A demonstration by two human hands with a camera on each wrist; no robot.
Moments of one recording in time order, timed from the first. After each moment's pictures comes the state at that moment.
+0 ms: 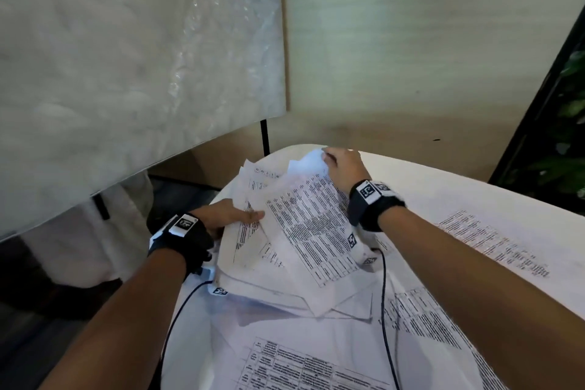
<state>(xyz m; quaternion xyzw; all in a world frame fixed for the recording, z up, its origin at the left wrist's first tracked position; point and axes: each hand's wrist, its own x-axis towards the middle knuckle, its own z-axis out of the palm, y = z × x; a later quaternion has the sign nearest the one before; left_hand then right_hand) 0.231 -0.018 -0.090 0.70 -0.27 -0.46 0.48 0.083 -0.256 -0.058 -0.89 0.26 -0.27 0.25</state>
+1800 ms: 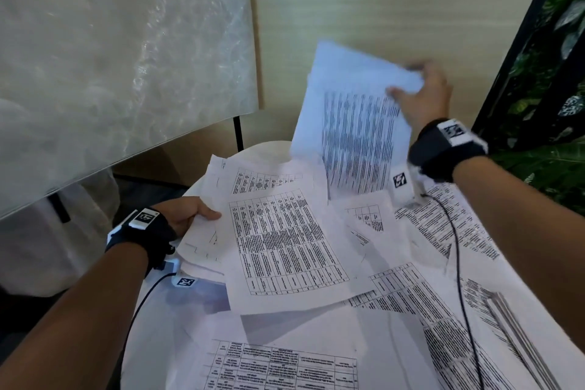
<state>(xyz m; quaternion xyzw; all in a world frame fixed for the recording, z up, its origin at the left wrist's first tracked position) 0.235 -0.021 -0.088 0.69 -0.17 -0.50 0.49 -0.036 -0.343 0.053 -0.75 0.34 -0.52 0.25</state>
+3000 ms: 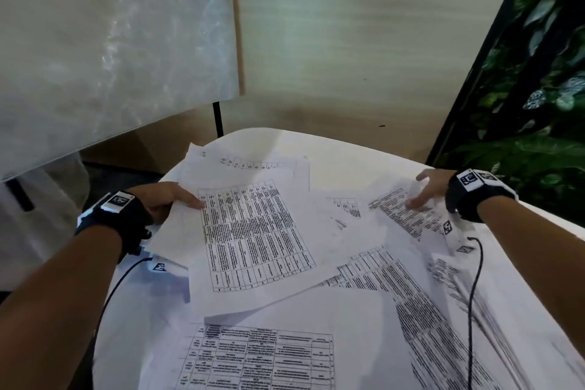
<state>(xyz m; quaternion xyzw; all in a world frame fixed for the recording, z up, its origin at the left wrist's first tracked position) 0.227 -0.019 -0.081 0.66 -0.21 -0.55 0.47 -0.147 -0.398 -0.056 -0.82 0.53 0.13 0.17</state>
